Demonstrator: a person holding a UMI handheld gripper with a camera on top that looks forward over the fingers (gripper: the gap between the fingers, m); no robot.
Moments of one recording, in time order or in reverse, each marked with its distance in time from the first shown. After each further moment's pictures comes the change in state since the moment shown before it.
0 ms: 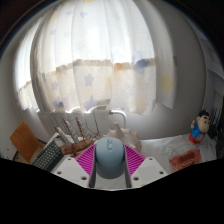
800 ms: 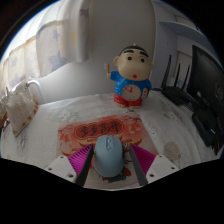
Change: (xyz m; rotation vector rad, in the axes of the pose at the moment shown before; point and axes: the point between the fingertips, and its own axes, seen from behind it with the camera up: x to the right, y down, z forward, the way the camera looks) arm 0.427 0.195 0.009 -0.223 0.406 0.122
